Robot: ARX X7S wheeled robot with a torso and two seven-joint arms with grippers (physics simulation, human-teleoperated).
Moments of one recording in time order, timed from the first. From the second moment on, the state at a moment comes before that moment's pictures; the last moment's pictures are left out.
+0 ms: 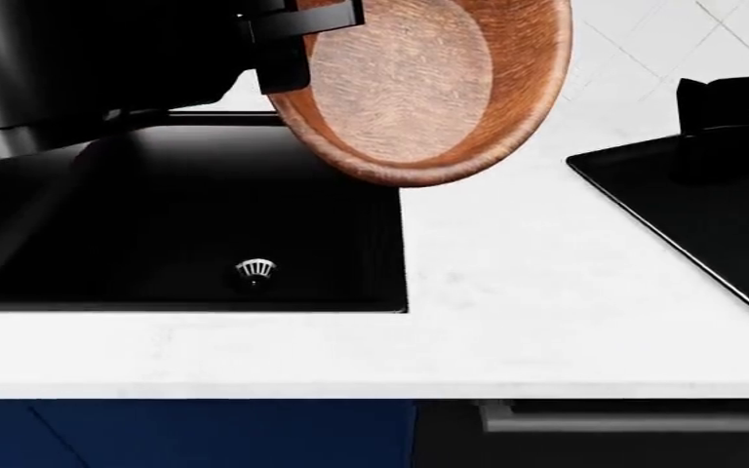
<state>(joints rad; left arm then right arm) -2.08 -0.66 1.44 0.16 -2.44 -0.31 -1.14 1.18 0.97 -0.07 -0.35 1.80 1.24 0.89</state>
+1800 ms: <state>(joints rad) -1.95 -0.75 1.39 0.22 -2.42 -0.20 -1.16 1.30 0.92 -0.17 -0.37 1.74 1.23 0.83</state>
